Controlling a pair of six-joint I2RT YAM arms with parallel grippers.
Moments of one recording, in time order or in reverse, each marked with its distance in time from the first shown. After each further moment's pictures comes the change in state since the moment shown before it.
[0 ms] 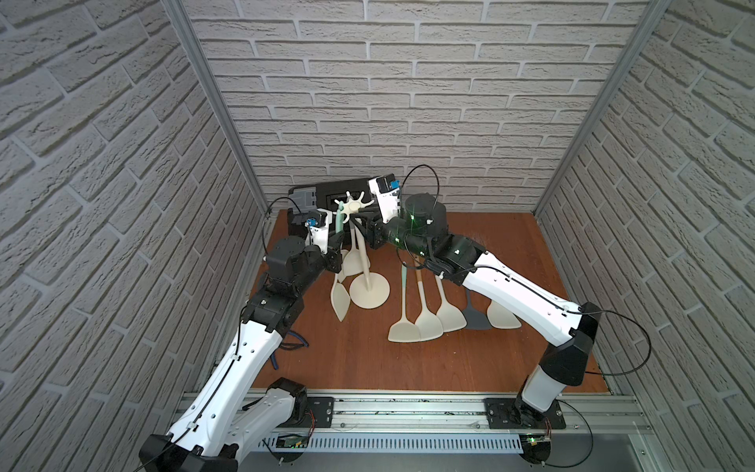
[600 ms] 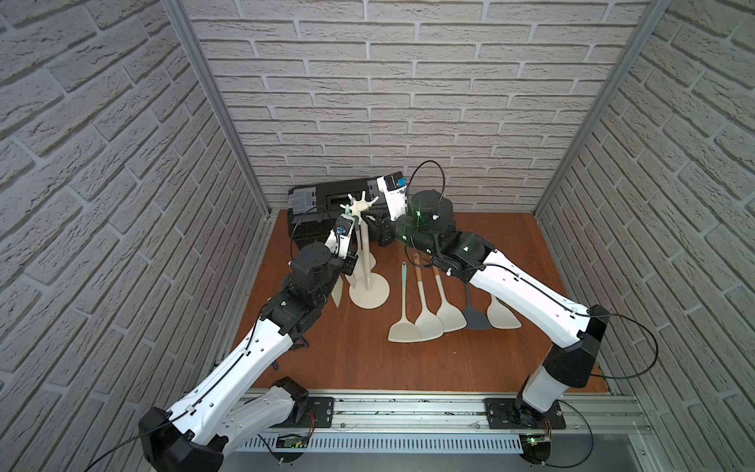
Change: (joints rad) left arm -0.227 0.036 -0.042 0.126 -0.410 0.228; right arm -0.011 -0.010 0.028 -0.085 0.043 -0.032
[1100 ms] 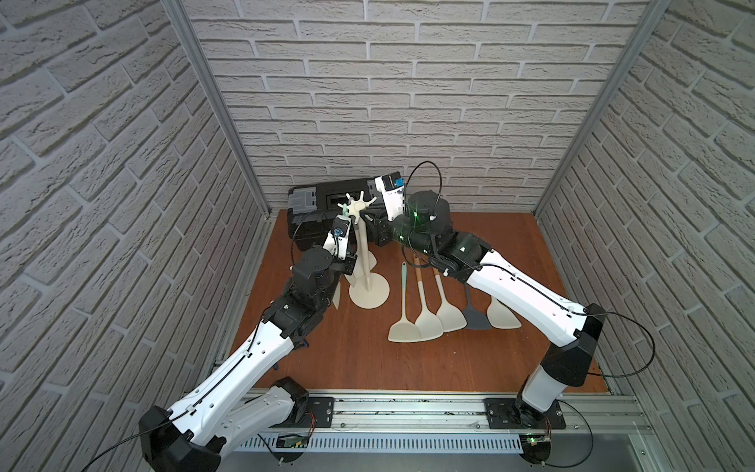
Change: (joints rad) left arm -0.021 -0.028 -0.051 0.068 -0.095 -0.041; right arm 0.006 0.011 -0.004 0.020 0.027 0.014
